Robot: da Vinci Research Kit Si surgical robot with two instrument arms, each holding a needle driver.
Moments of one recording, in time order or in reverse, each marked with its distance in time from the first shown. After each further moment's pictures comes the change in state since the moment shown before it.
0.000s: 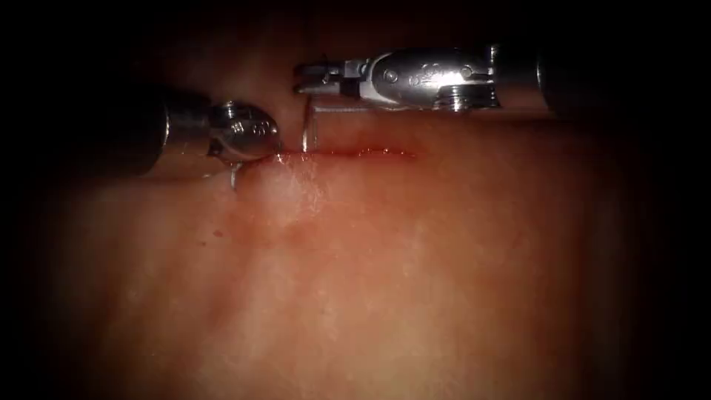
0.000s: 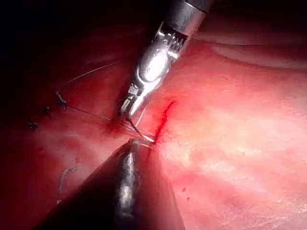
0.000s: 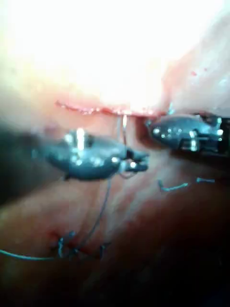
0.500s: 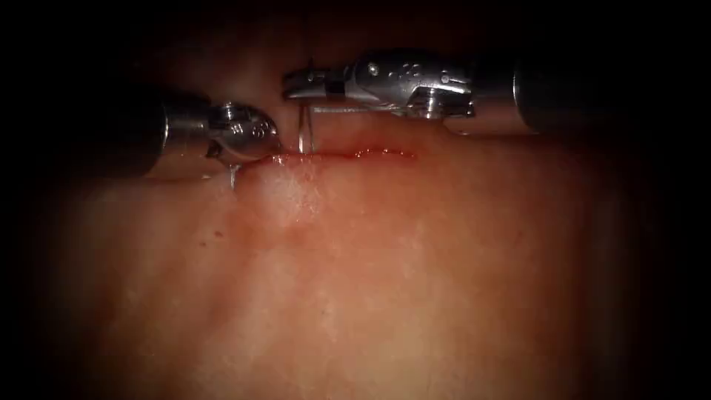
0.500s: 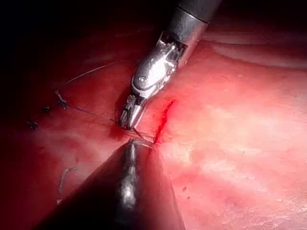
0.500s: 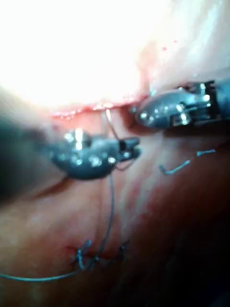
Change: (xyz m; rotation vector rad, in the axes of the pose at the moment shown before) right arm -0.001 -0.001 0.001 0.108 -0.056 0.216; left arm 0.000 0.000 0.000 0.000 -0.001 0.001
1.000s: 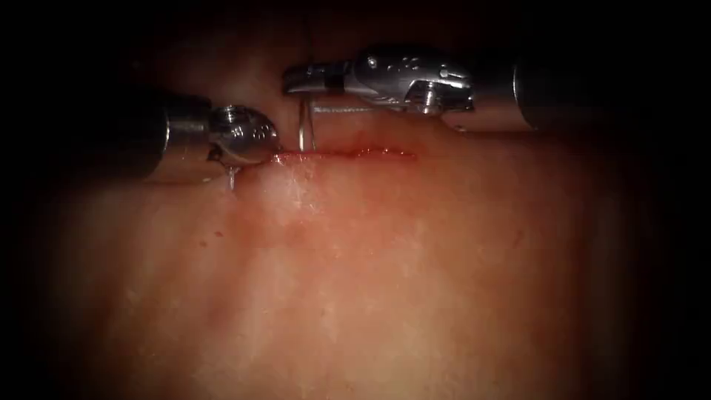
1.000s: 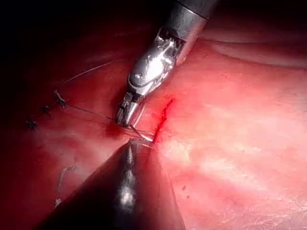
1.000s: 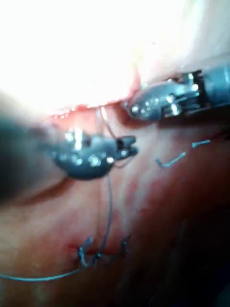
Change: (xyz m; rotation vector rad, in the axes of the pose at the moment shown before) right arm 0.001 0.001 0.000 -0.006 0.005 0.027; left arm 0.000 0.000 0.000 0.002 0.003 0.002
